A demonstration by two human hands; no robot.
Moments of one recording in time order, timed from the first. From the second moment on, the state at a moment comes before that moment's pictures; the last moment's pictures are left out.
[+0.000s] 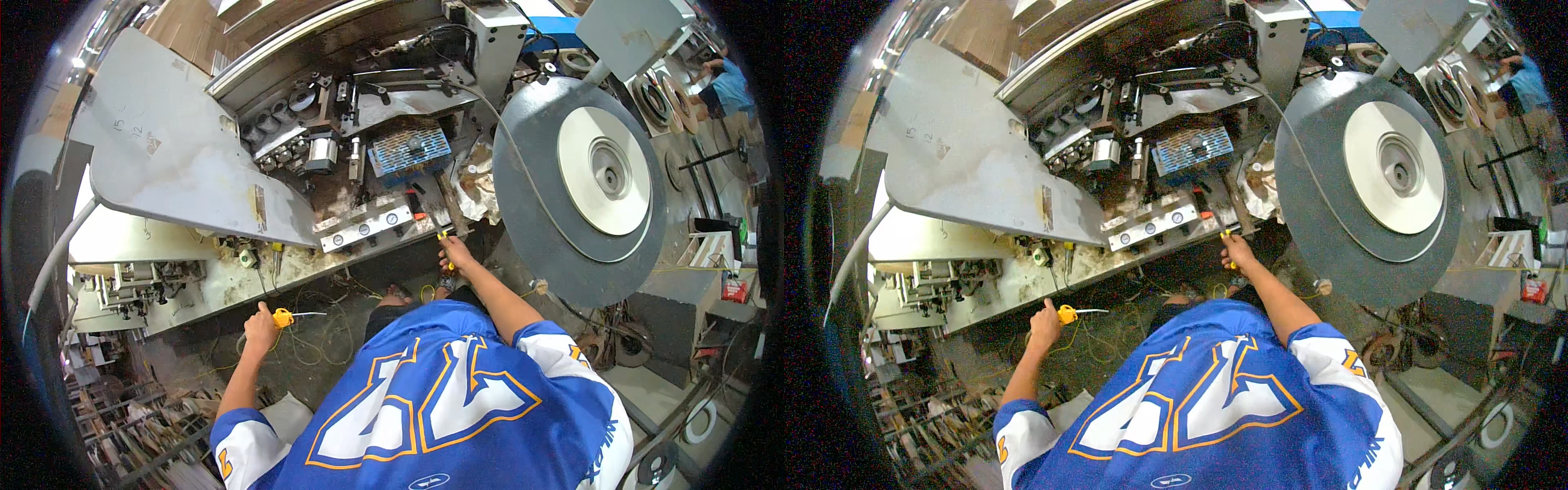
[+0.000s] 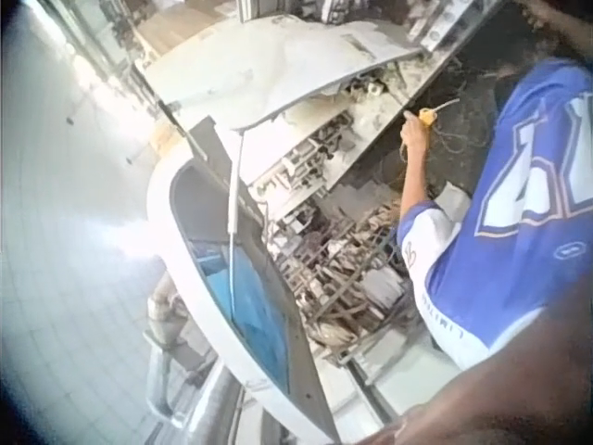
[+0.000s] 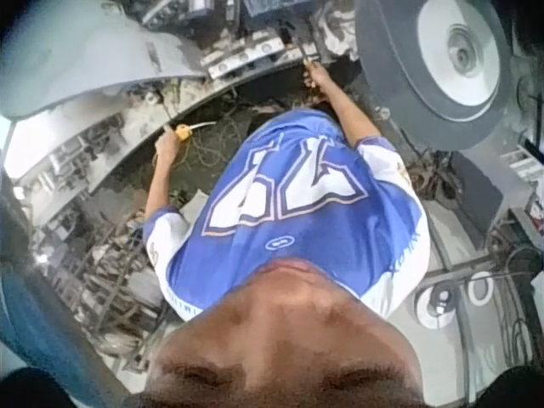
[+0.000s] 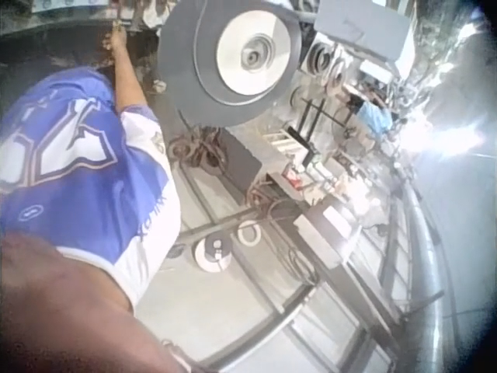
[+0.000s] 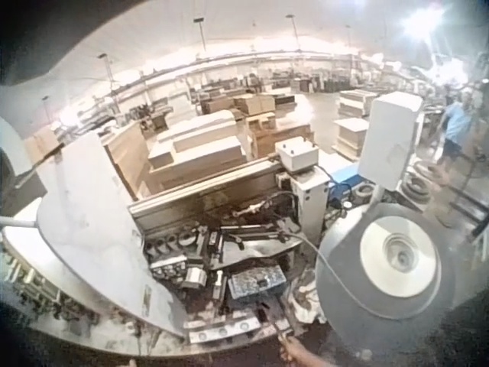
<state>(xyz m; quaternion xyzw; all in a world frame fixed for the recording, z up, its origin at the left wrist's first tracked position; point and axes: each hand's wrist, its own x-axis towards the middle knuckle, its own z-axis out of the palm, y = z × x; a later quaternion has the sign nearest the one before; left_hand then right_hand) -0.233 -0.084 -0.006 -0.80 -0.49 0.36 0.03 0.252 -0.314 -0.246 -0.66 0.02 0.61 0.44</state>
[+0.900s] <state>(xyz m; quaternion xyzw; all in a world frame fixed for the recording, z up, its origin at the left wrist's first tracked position) -0.419 -0.218 0.057 -0.77 -0.54 0.34 -0.01 0.277 -0.173 -0.342 -0.87 -0.01 0.39 0.29</state>
